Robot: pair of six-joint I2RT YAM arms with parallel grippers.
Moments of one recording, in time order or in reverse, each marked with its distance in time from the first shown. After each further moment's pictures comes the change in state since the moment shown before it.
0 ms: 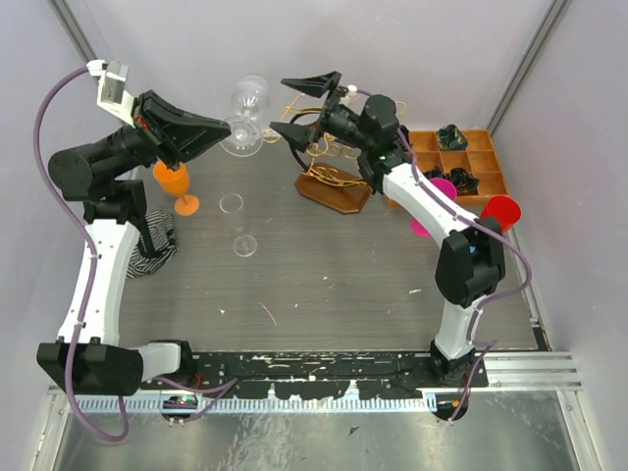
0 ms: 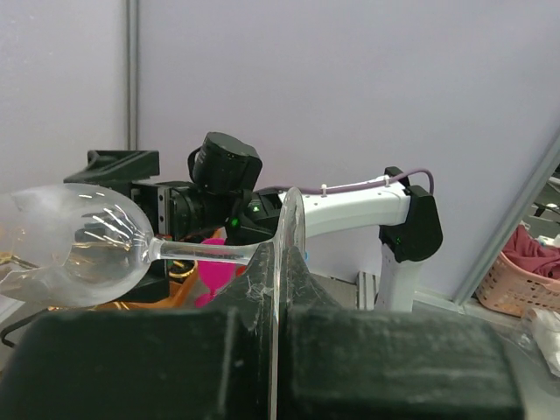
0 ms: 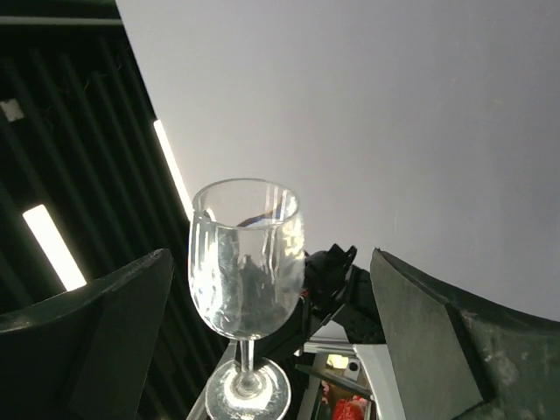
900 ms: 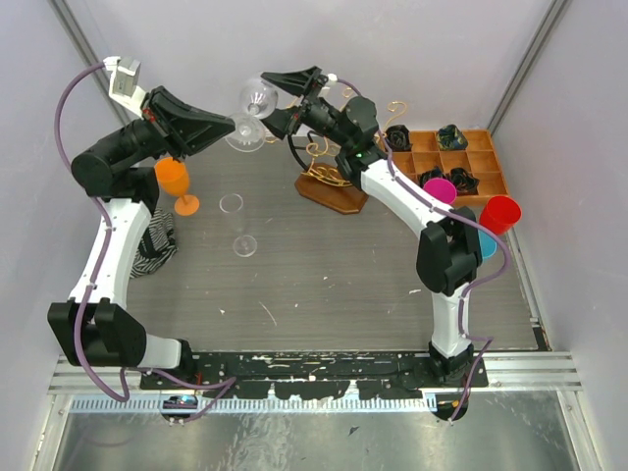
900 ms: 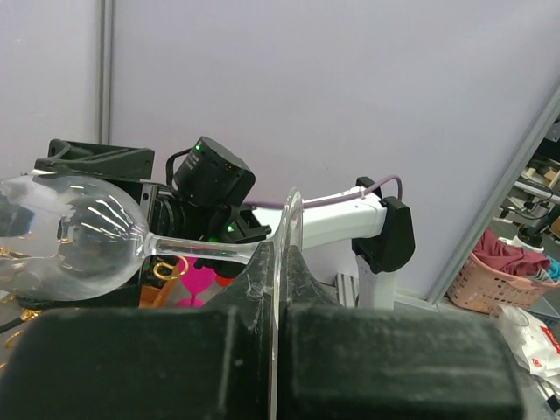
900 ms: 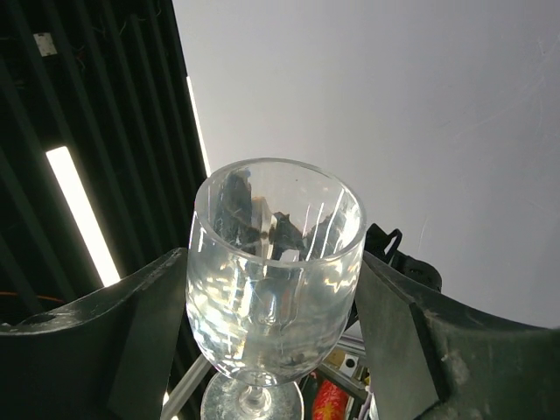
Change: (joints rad) left arm 0.001 0.163 -0.016 0.360 0.017 -0.261; right arm 0.096 0.172 0.187 0.221 0.084 0.042
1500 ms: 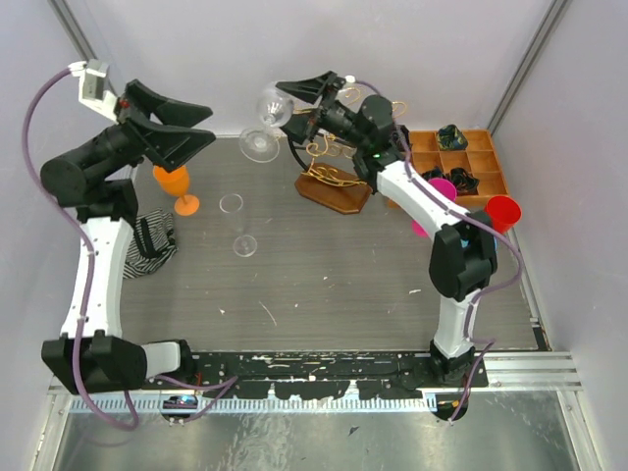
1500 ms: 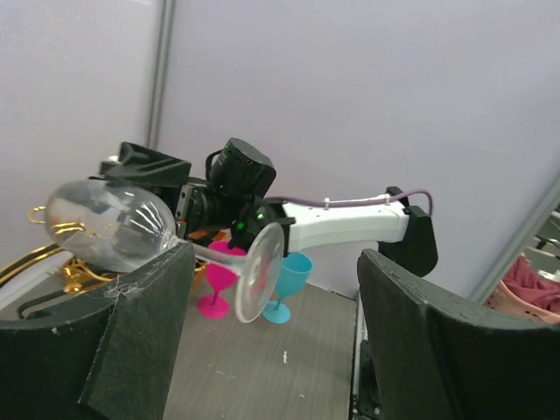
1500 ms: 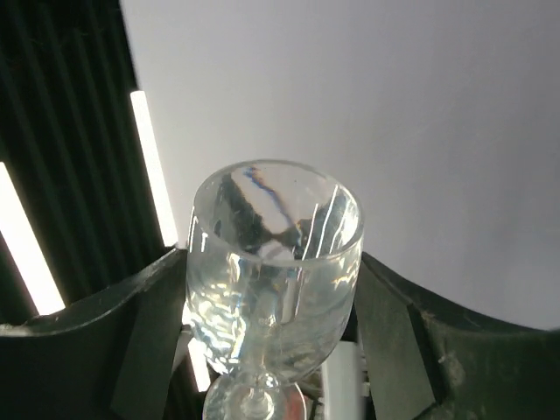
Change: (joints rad) left arm 0.085 -0.110 -0.010 -0.191 -0.010 0.062; right arm -0.059 -0.067 -0.104 -0.026 -0.054 -0.066
